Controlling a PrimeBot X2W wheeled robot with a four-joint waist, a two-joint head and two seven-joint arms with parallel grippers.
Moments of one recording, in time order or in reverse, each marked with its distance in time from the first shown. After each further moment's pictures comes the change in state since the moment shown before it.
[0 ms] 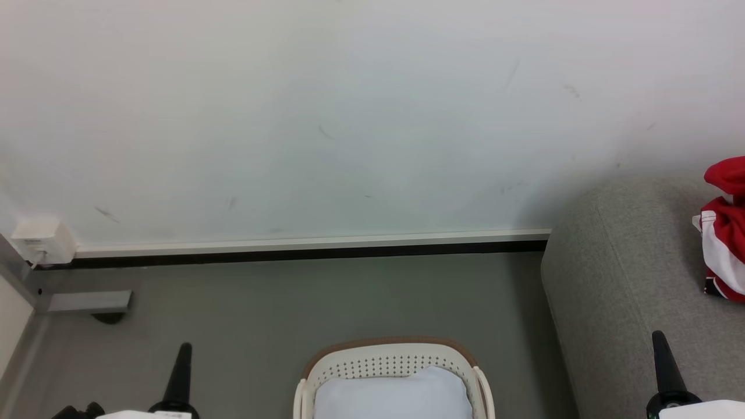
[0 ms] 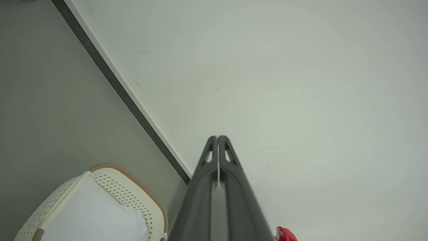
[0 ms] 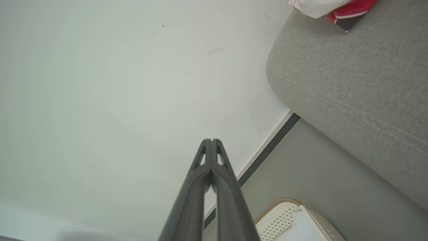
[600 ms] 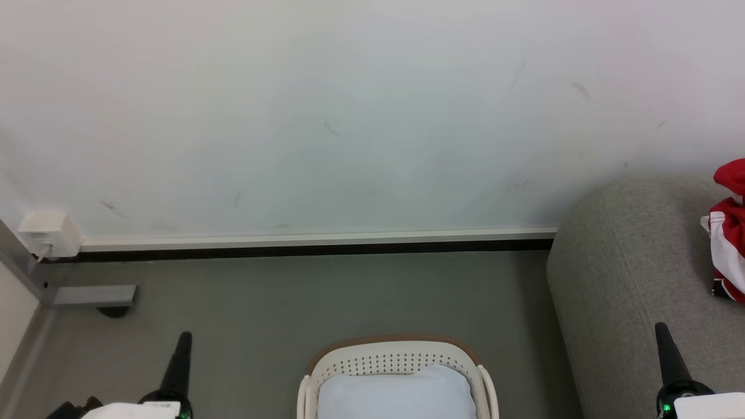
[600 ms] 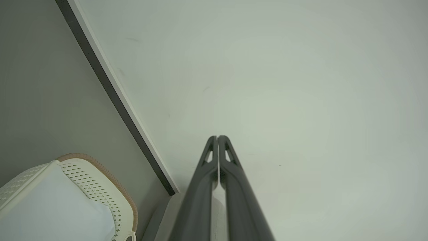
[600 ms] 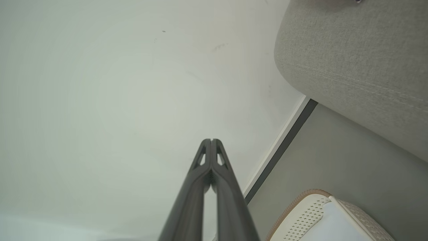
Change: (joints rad) left arm -0.023 0.000 0.009 -0.008 -0.168 -0.007 0.043; right arm -0.021 -0.001 -0.016 -0.007 0.163 0.000 0.043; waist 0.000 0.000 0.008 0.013
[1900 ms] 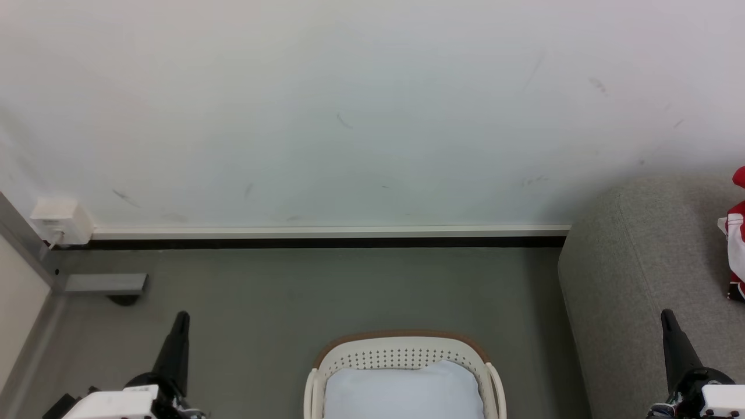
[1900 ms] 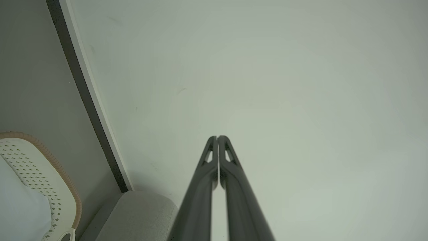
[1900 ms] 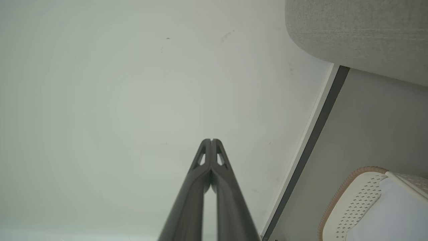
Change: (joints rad) left arm -0.042 -0.001 0.020 -0.012 -0.269 -0.005 0.071; right arm -0.033 0.000 -0.031 -0.011 0.284 0.000 0.075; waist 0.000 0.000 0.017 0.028
